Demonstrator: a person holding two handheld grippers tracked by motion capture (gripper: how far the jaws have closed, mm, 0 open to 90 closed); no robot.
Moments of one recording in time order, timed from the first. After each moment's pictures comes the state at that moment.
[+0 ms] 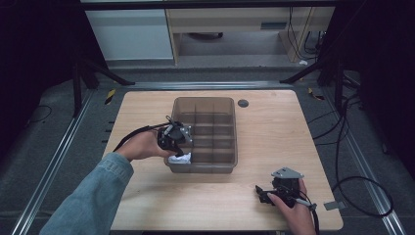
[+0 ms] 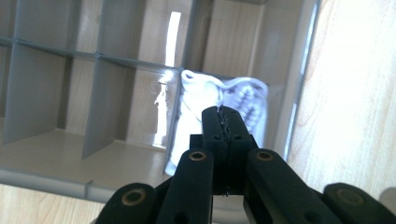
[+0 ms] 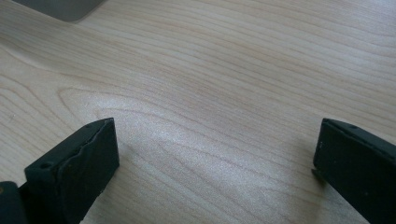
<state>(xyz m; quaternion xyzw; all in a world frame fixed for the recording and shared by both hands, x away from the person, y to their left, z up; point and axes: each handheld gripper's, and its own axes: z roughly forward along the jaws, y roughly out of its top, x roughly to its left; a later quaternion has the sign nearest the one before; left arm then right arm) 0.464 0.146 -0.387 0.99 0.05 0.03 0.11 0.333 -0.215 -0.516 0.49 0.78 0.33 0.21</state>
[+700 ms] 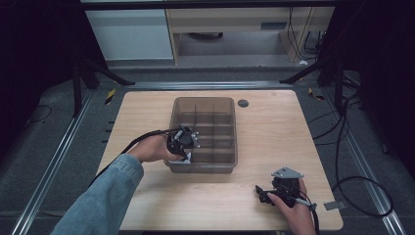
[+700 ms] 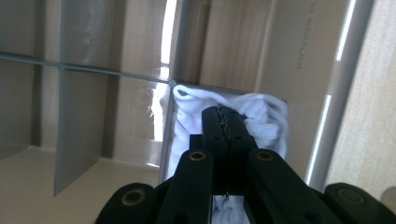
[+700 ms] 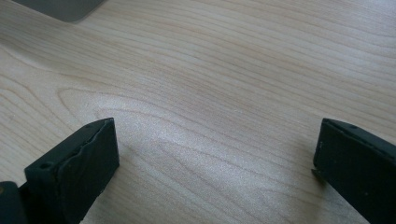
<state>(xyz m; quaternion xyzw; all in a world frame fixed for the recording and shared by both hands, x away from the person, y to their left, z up) 0.473 0.124 -0.420 1.00 0.05 0.02 0.08 0.334 -0.215 -0.516 0.49 0.78 0.33 0.21</state>
